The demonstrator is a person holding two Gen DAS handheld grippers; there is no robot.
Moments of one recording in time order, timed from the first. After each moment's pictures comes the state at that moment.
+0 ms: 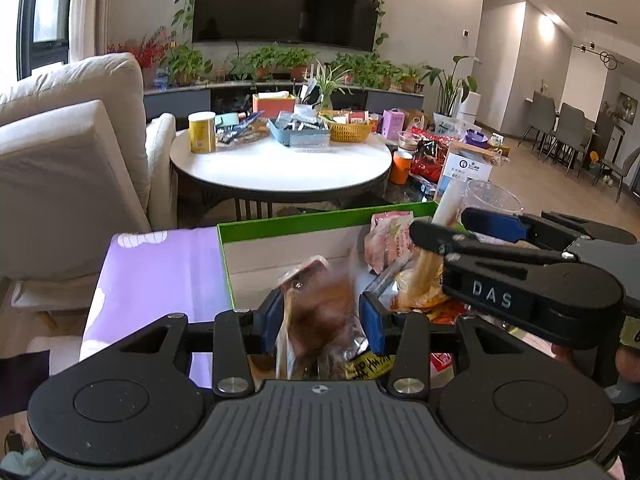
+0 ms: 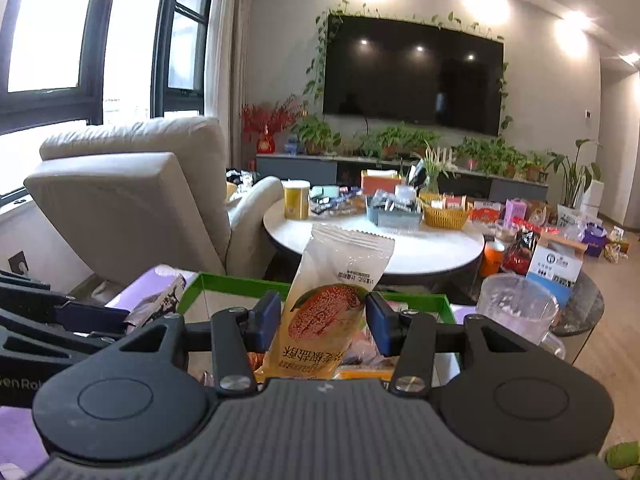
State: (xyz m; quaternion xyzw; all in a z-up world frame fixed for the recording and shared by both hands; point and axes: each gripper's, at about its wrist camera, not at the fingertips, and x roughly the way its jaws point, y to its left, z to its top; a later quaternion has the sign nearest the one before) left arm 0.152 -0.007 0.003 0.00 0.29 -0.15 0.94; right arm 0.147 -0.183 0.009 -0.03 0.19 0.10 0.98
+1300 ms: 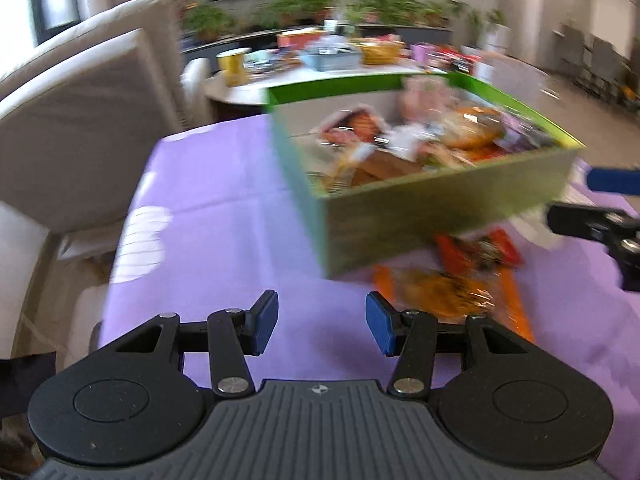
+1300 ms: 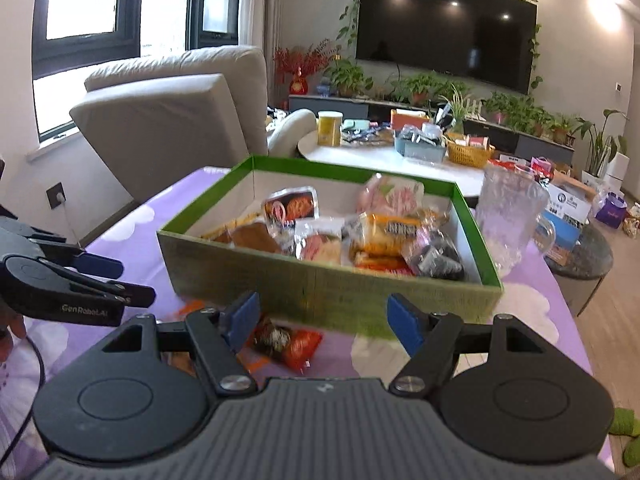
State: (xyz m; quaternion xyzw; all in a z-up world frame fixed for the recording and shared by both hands) left arm 0.079 0.009 -0.066 0.08 0.37 -0.11 0.92; right arm 0.061 -0.198 -0.021 -0.06 0.27 0.15 0.95
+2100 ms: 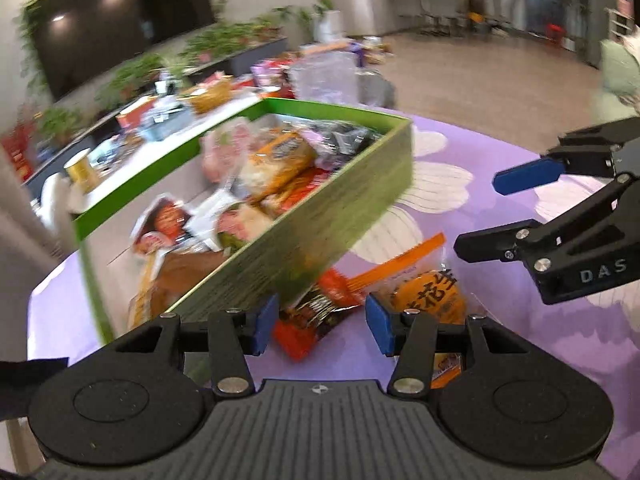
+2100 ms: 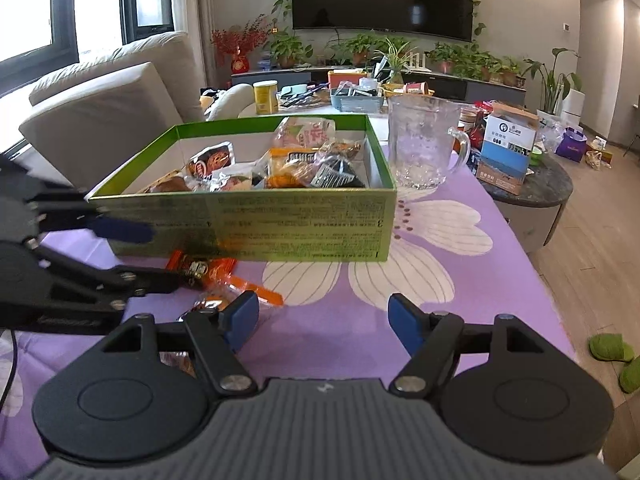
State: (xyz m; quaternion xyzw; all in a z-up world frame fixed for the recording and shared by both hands) left arm 0.085 -0.079 -0.058 0.22 0.31 -0.32 0.87; right arm 0.047 -0.256 -0.045 0.00 0.32 0.08 0.94
